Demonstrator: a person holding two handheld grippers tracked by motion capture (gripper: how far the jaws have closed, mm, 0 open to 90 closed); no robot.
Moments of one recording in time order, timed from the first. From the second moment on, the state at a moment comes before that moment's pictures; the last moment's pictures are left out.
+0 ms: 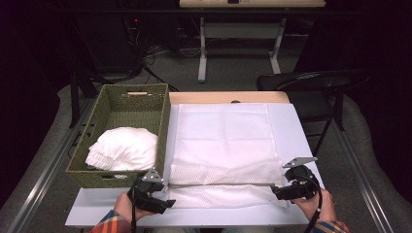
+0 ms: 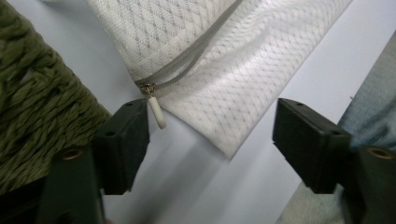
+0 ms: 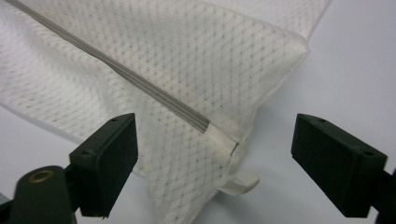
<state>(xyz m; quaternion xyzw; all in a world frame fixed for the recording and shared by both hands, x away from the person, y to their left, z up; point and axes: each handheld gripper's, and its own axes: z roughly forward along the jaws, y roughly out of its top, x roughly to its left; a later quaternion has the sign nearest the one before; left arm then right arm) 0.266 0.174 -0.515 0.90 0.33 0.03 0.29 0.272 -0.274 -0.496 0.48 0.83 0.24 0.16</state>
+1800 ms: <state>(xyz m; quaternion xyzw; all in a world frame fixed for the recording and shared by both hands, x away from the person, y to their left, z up) 0.258 0.192 -0.518 0.90 0.34 0.06 0.27 0.320 -0.168 -0.506 0.33 0.91 0.22 0.15</state>
